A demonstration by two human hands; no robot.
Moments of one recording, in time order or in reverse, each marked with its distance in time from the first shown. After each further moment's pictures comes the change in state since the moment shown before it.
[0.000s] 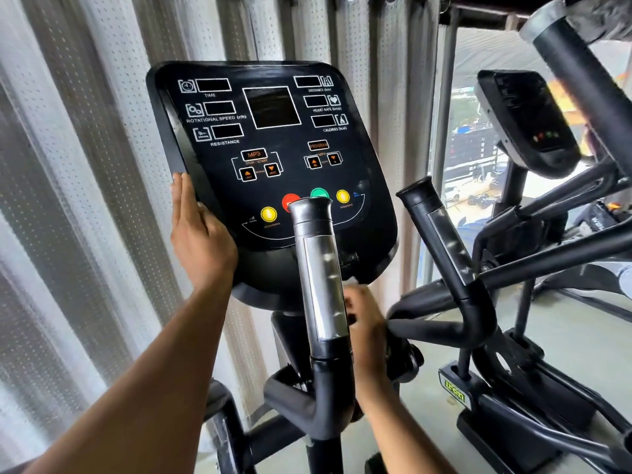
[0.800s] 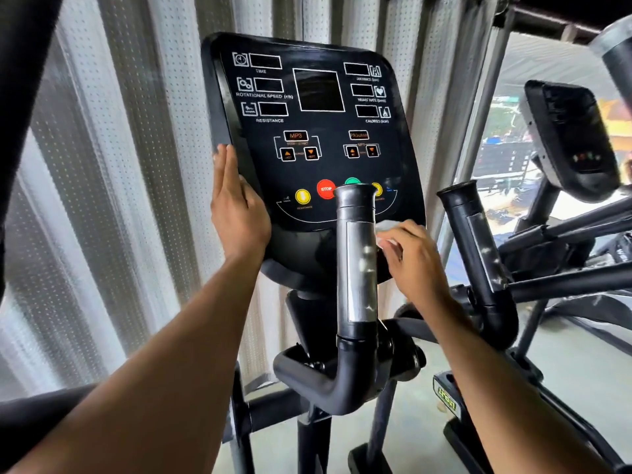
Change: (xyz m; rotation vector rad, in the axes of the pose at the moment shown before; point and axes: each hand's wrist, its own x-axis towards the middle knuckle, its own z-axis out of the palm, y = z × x) left_hand -0.002 0.010 -0.004 -0.021 -0.024 -0.052; right_hand 0.109 0.010 -0.042 -0.494 -0.350 -0.249
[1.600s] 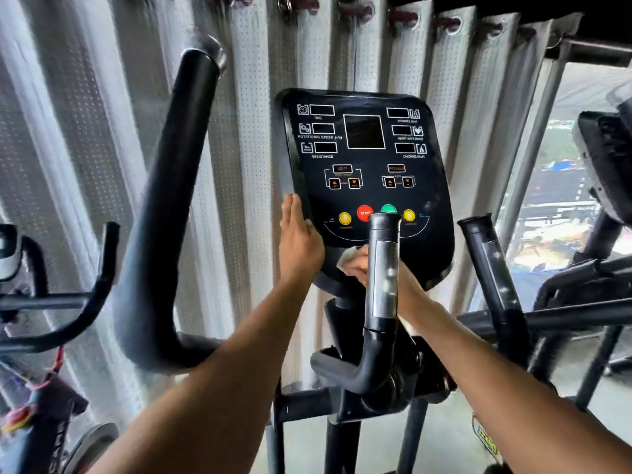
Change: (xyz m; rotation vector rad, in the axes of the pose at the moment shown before) left_hand -0.036 0.045 -0.045 0.130 -0.342 -0.139; right_hand 0.003 -0.065 0.001 0.346 -0.393 0.009
